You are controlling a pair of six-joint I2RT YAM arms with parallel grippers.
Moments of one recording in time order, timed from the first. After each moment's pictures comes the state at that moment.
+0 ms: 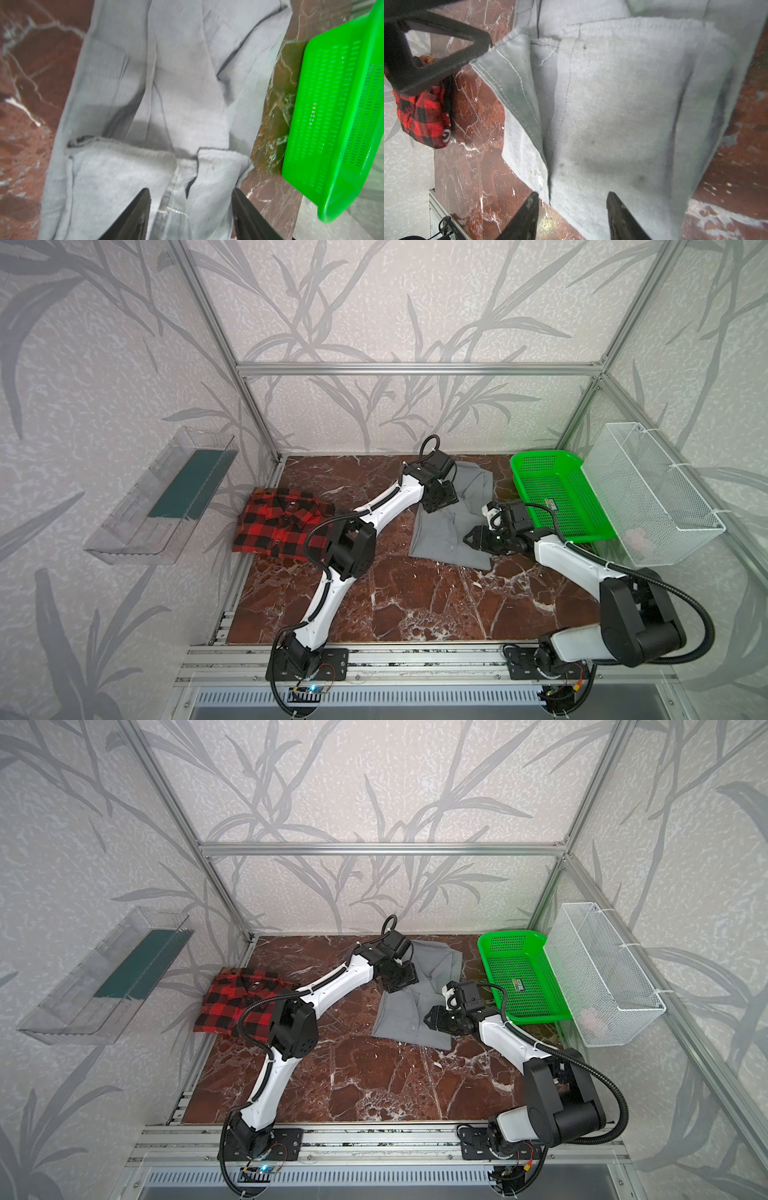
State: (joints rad) left arm -0.67 2.39 2.29 -0.92 0.13 -0.91; right arm 0.28 1.41 0.77 -0.29 -0.40 0.50
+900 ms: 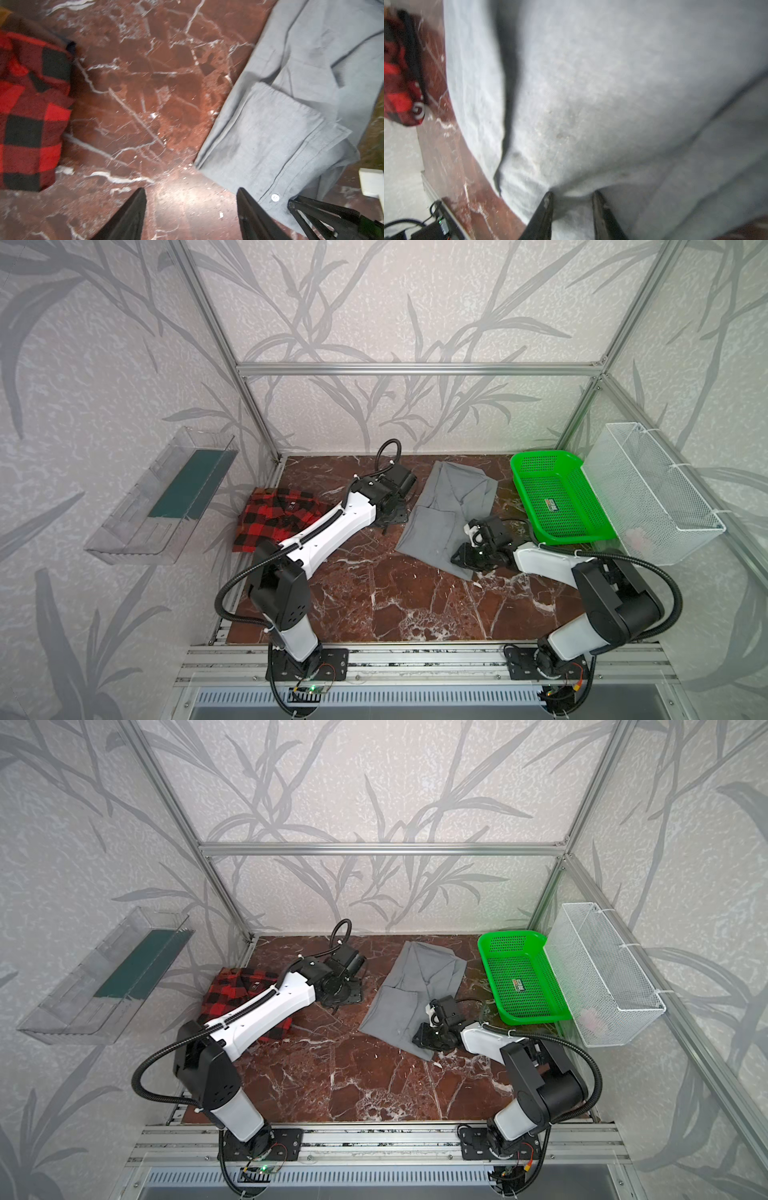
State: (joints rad) left arm -0.62 1.64 1.46 -1.00 -0.28 -0.73; right arm 0.52 1.56 0.66 -0.11 -0.39 0.67
